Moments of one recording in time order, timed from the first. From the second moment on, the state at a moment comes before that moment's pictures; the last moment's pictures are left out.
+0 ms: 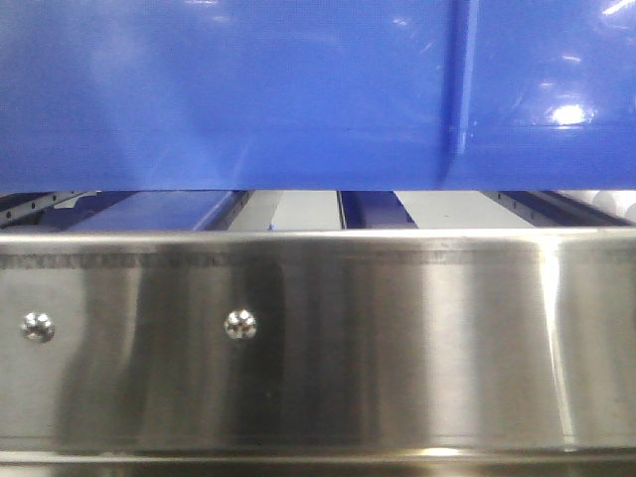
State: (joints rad) left arm -0.01 0.00 0.00 -0.06 0.00 0.03; right arm 0.10 0.00 0.00 0.12 0.05 -0.02
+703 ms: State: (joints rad) left arm -0.01 0.00 0.00 -0.06 -0.01 0.03; right arm 0.10 0.00 0.00 0.12 0.05 -0.02
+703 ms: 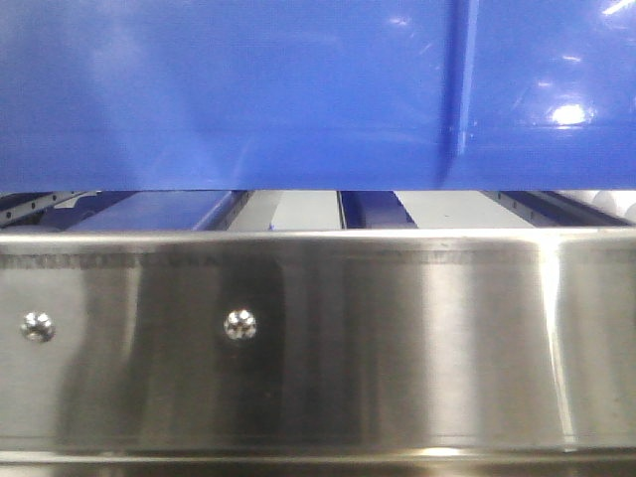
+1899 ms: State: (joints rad) left arm -0.05 0.27 -0.80 0.01 0.51 0.03; right arm 0.10 0.20 -0.66 0.12 0.33 -0.02
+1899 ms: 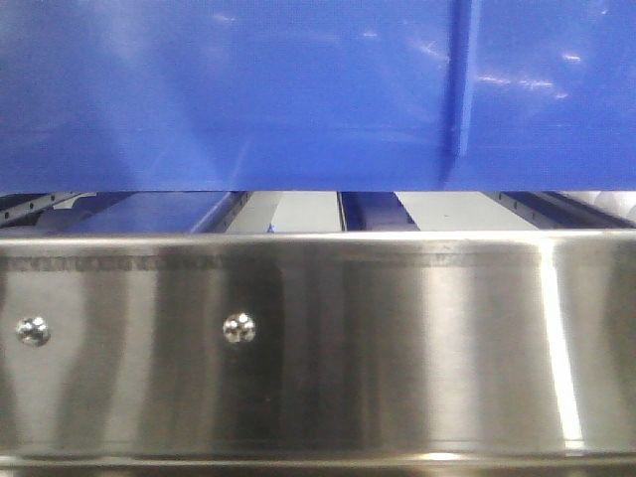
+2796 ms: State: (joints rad) left arm -0.15 0.94 -1.37 0.02 1.05 -0.05; right arm 0.34 0.91 -1.32 0.13 0.89 -0.05
